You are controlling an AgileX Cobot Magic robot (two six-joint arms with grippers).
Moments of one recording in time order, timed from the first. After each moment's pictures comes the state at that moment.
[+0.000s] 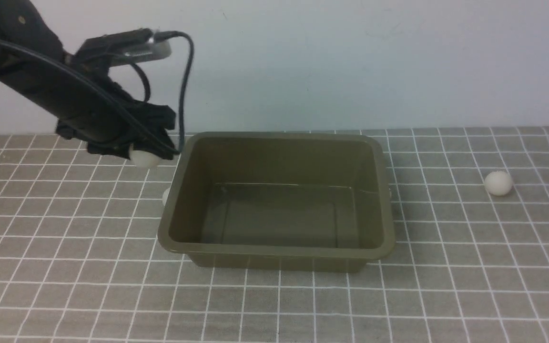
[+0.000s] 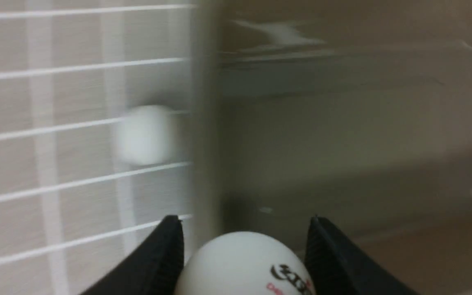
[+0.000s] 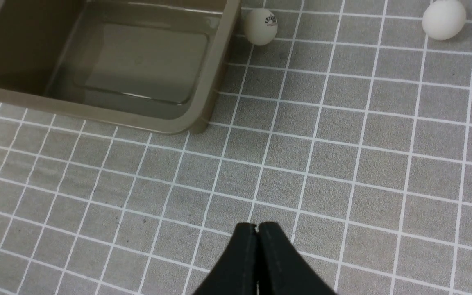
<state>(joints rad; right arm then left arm) -0.06 0.81 -0.92 0.40 1.19 -0.19 -0.15 1.75 -1.44 -0.39 0.92 0.22</state>
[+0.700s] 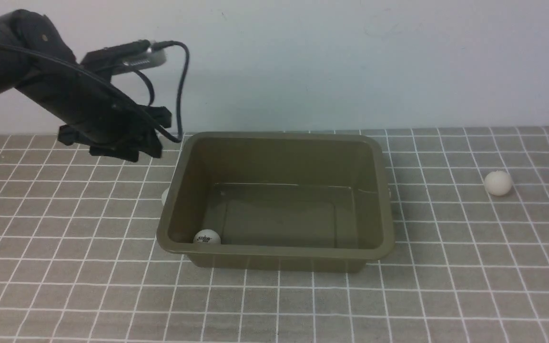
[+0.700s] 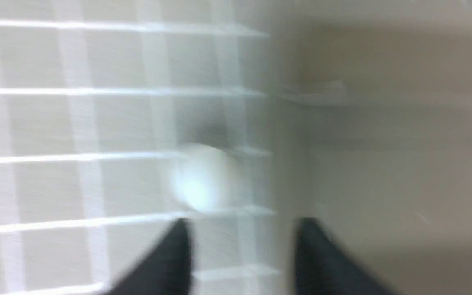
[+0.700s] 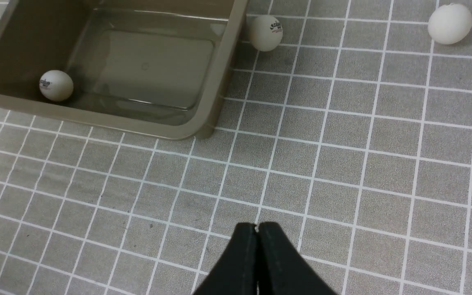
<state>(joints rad) -0.06 0.81 -0.92 0.42 1.18 -0.19 -0.02 1.87 -1.50 -0.35 0.81 0.09</state>
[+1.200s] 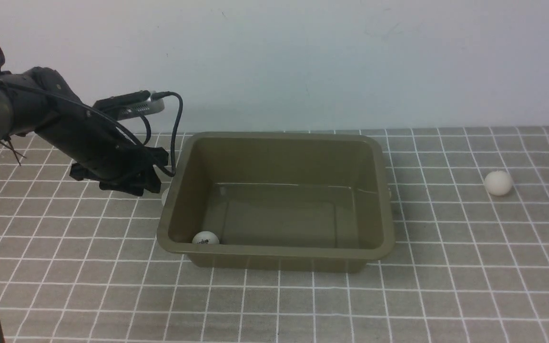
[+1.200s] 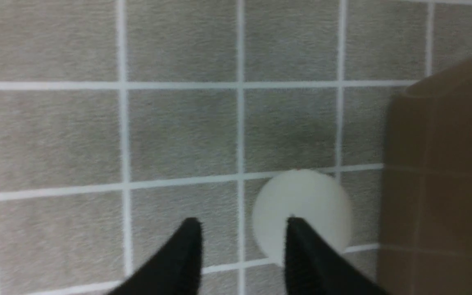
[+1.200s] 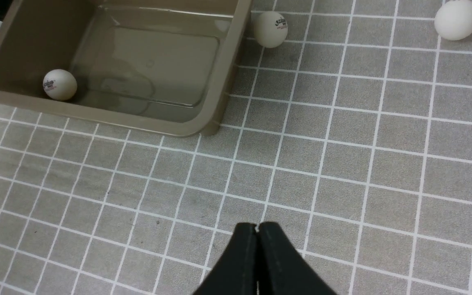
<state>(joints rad) -0.06 0.81 -0.92 0.44 1.19 -0.19 0.01 2.08 -1.50 -0.50 0.77 0.32</state>
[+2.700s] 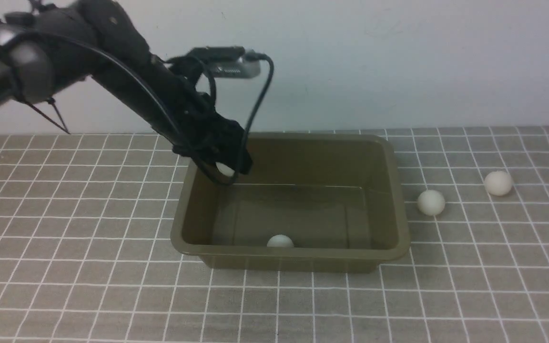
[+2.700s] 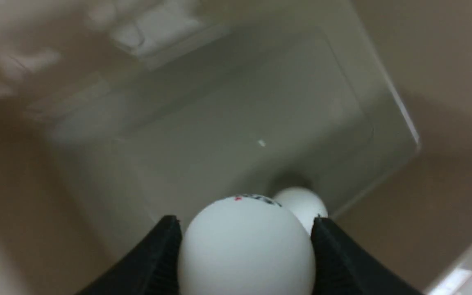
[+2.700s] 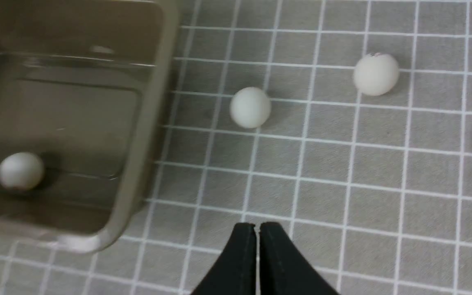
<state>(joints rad) -0.06 1.28 -1.18 0.28 1.06 -0.14 -0.26 1.97 -1.64 -0.53 1.02 0.48</state>
